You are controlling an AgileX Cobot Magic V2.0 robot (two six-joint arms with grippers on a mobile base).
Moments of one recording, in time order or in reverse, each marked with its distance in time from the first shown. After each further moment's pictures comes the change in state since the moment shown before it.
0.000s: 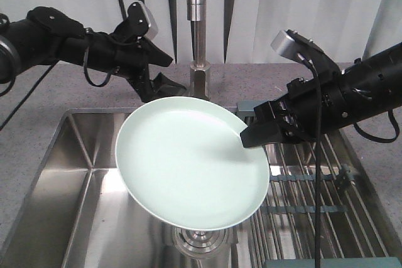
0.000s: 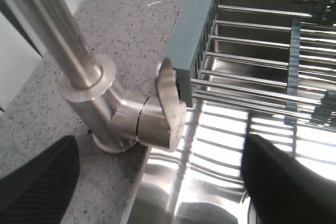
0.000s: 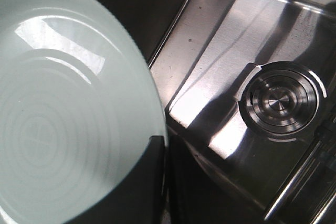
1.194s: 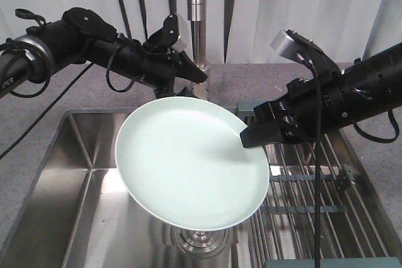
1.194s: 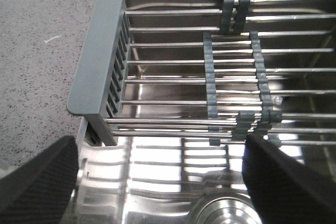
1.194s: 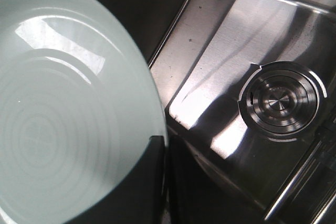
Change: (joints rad) left arm -0.085 0.071 -0.120 0.002 0.207 -0.025; right arm 0.000 0.000 0.000 0.000 0.000 0.000
